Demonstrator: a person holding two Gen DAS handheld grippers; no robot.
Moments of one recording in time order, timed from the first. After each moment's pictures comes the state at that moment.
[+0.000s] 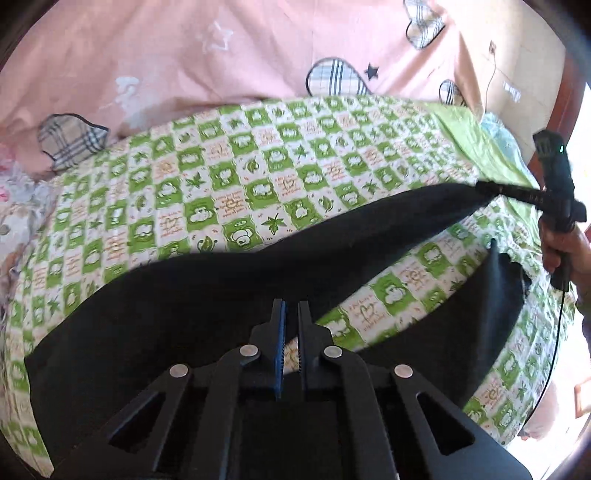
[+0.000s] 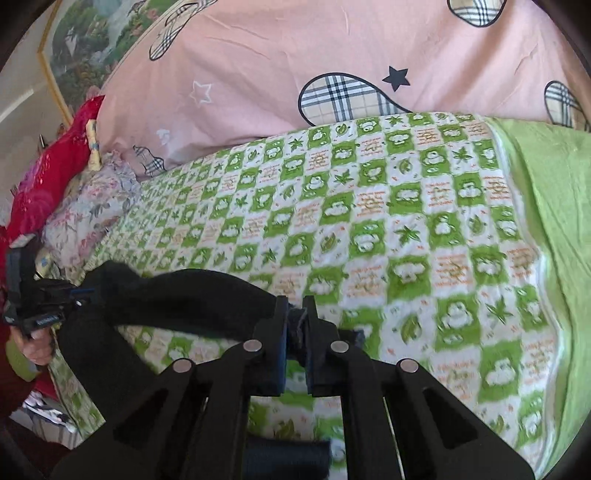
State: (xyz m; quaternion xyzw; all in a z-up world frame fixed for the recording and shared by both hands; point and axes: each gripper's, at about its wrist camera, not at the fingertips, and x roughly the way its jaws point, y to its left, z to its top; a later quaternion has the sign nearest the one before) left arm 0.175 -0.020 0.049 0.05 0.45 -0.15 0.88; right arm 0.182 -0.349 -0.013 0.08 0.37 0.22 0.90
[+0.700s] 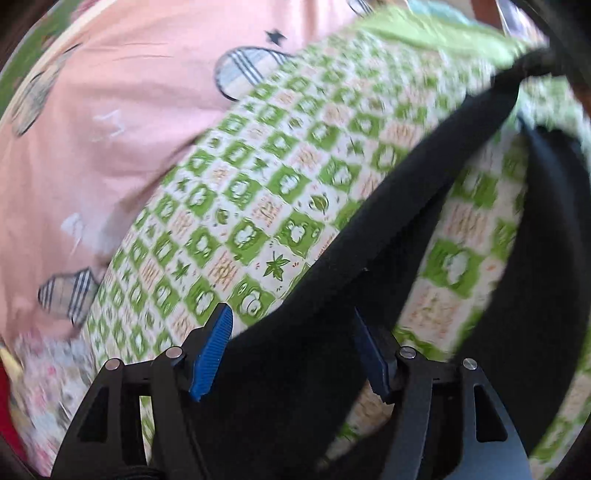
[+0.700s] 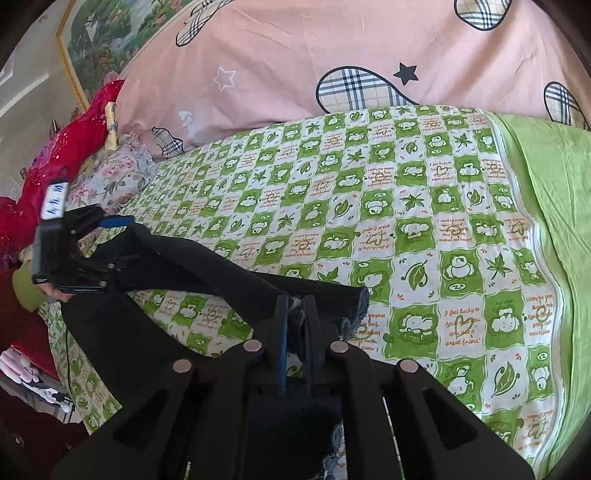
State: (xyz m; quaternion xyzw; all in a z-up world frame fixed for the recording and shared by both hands) left arm 0.222 -0.082 0.006 0.38 0.40 -0.17 0.82; right arm 0.150 -0.351 -0.024 0.07 0.37 0.24 0.89
